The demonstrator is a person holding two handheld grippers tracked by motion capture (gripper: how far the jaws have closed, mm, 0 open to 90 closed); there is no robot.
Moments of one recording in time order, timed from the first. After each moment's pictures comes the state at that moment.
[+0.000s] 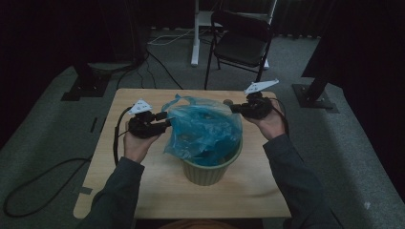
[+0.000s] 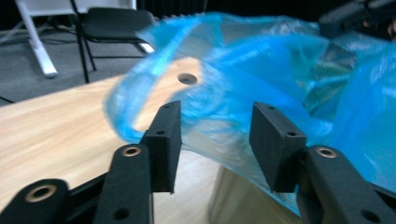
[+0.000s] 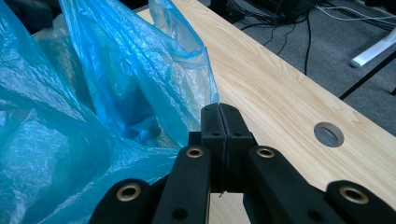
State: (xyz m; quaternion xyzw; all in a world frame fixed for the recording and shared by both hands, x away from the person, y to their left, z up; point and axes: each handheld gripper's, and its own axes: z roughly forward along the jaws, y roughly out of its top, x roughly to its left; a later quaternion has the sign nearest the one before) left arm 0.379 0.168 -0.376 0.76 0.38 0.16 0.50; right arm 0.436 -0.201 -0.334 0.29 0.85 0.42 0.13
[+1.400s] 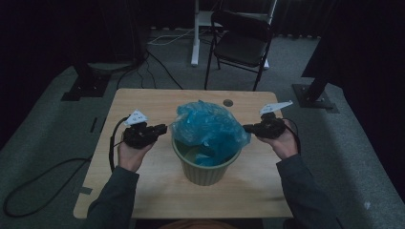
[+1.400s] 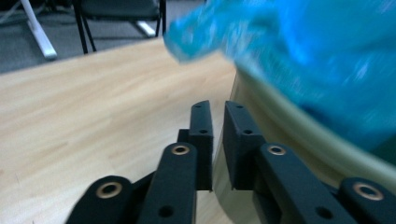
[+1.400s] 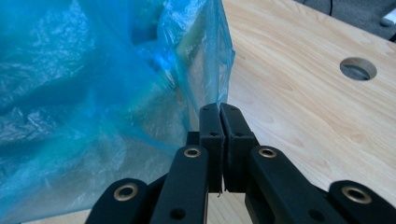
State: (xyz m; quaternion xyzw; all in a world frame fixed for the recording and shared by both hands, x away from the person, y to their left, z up) left arm 0.361 0.188 -0.389 0.76 0.38 0.16 0.49; right arm 0.406 -0.249 -0.384 0.32 0.85 0.42 0.08
